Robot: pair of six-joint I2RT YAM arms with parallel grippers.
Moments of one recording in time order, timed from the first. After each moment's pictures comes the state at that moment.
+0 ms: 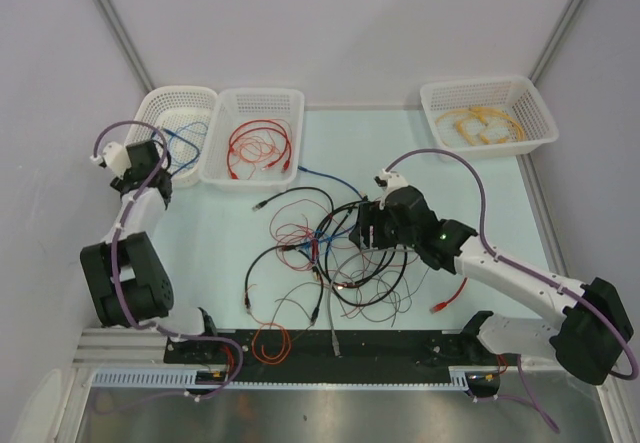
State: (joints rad) left arm 0.29 1.47 1.00 -0.16 -0.49 -0.63; right arm 0.78 1.17 0.81 -0.29 0.02 0.54
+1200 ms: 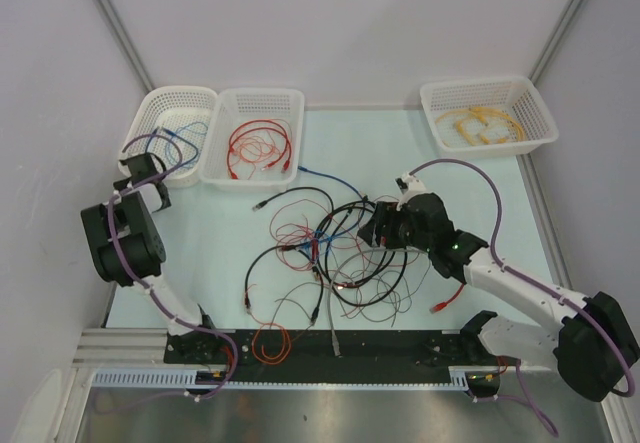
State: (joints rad) left arm 0.38 1.78 1.01 -0.04 -0.46 0.03; right arm 0.66 1.08 0.62 -0.07 -0.09 0.61
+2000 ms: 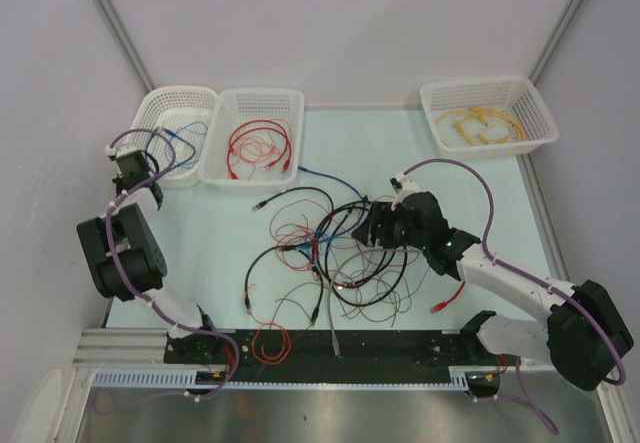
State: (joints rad) left arm 0.41 1.72 0.98 0.03 -0.39 0.02; right arm 0.66 1.16 0.62 0.00 -0.15 0.63
